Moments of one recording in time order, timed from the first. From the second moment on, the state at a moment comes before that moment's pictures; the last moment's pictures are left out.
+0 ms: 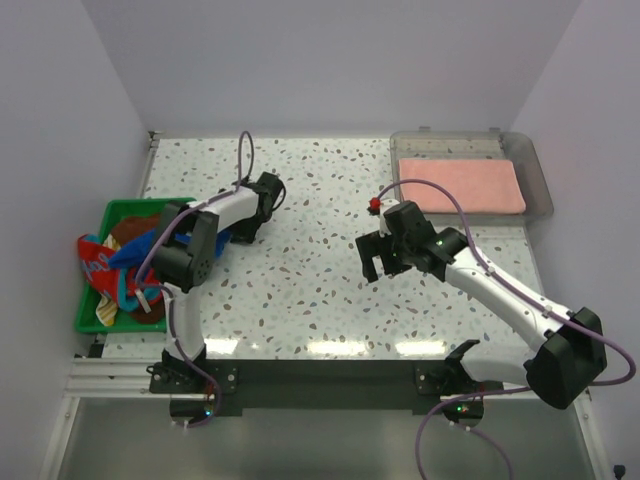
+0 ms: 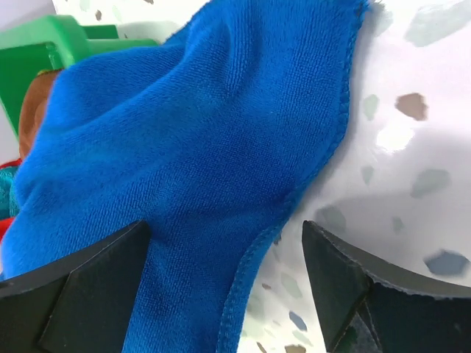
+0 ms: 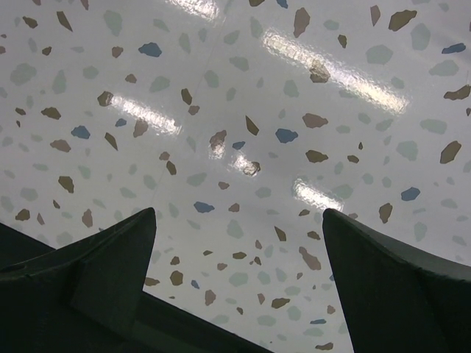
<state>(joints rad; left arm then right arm) -0.38 2.02 1.39 -0.80 -0.81 -0.16 0.62 1.23 0.97 -0.71 0.03 0.22</state>
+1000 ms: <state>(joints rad) -0.89 1.98 1.85 -0.75 -0.48 -0.25 0.62 0.98 0.99 -0.70 0.24 0.25</state>
